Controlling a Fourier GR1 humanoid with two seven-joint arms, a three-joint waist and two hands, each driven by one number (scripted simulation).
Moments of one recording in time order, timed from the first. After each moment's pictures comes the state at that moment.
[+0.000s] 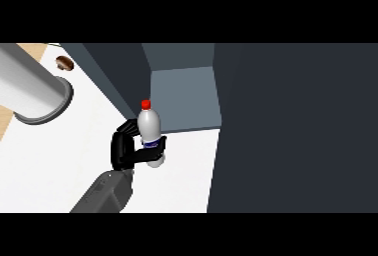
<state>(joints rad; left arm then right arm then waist) -0.38 0.10 -0.32 -0.75 0.63 0.41 -0.72 0.20 -0.31 -0.35 -2.30 -0.55 0.25 0.21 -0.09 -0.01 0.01</state>
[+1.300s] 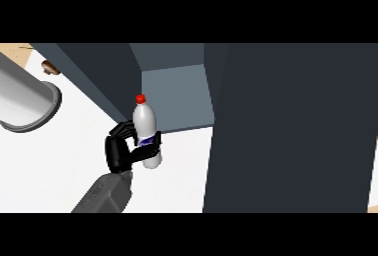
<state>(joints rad) -0.34 0.10 -0.32 -0.82 0.67 0.63 -0.76 0.14 -0.39 -0.44 -2.16 -0.71 0.35 0.20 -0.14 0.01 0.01</state>
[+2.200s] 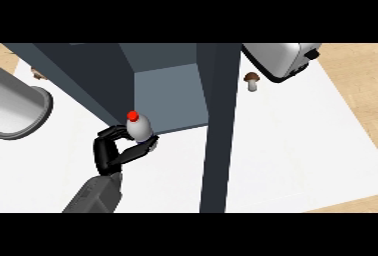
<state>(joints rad) -0.31 0.16 -0.33 -0.85 0.70 0.64 -0.78 0.10 -0.42 -0.45 -2.12 -0.74 0.38 0.19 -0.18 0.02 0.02</state>
